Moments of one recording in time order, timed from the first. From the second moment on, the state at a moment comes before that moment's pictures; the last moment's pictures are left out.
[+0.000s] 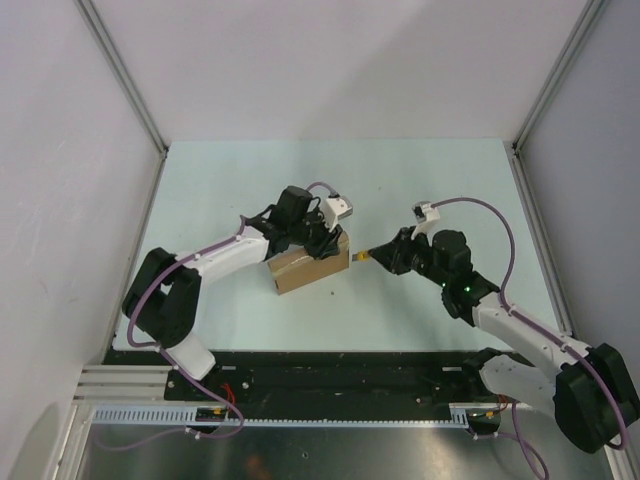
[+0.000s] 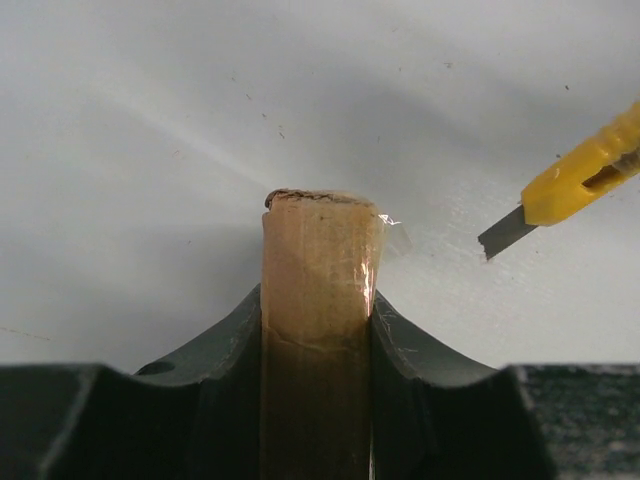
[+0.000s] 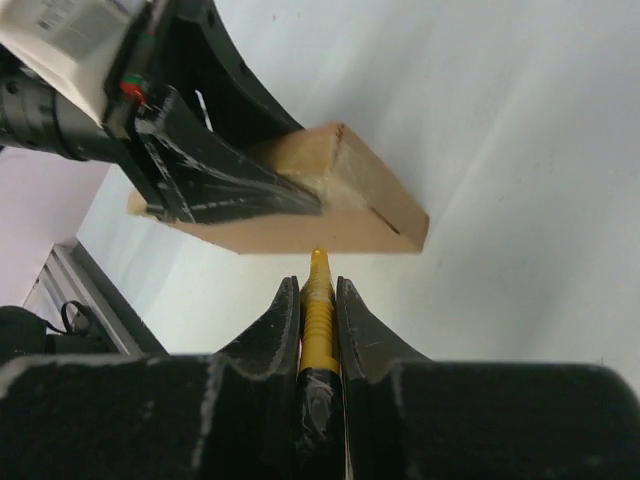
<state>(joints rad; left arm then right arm) -0.61 1.64 1.08 -0.17 0.42 0.25 0.53 1.04 0.53 0.29 -0.24 0.53</state>
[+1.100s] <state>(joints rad) -0.70 1.64 1.10 -0.19 0.30 0.29 0.47 1.16 0.62 0.36 -0.24 0.61</state>
